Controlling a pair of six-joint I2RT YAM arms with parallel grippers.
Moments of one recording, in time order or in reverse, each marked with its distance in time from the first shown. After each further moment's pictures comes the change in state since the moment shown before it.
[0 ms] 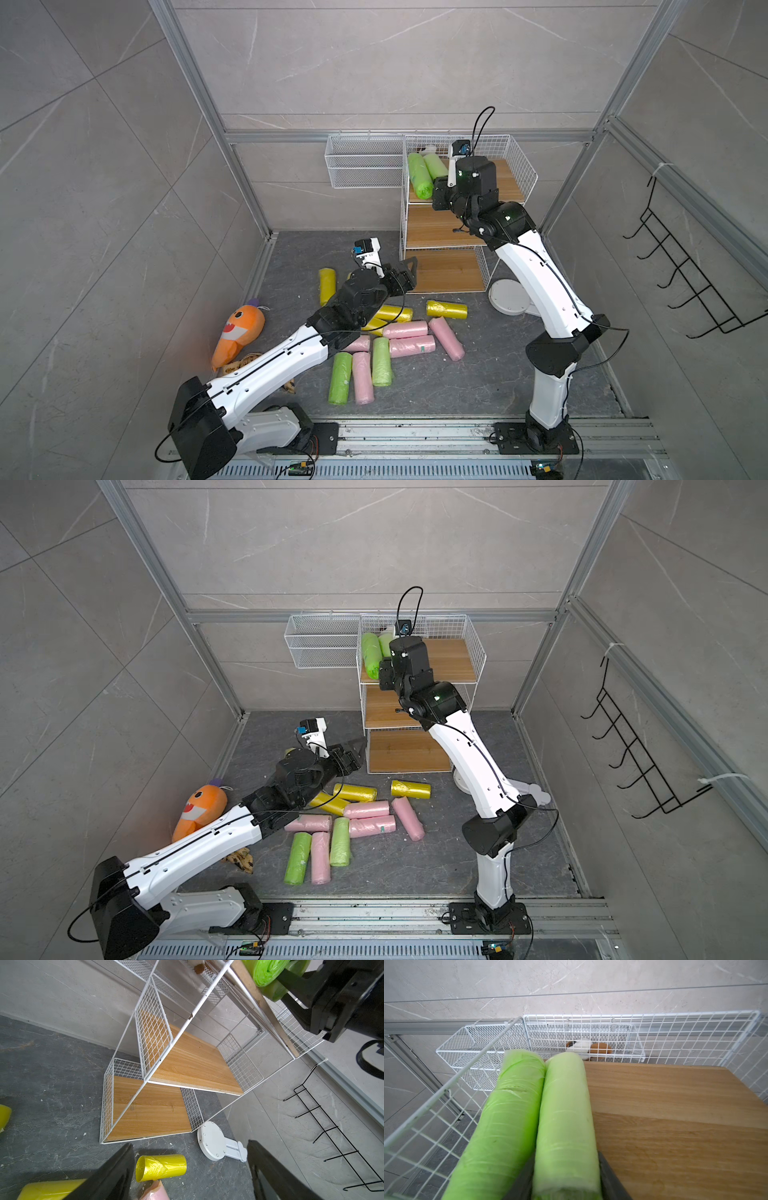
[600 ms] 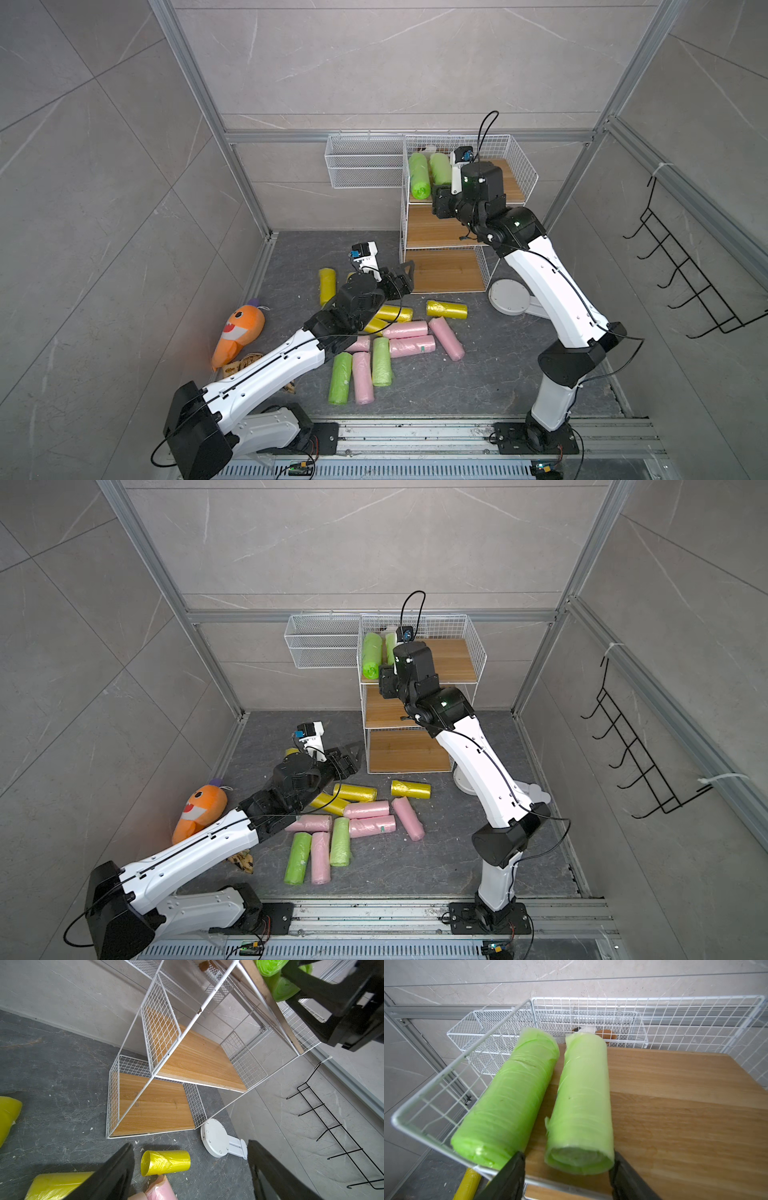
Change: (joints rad) left arm 0.000 -0.032 -0.038 -0.003 -0.007 0.000; right arm 0.006 -0.129 -0.148 -0.016 -0.046 -0.004
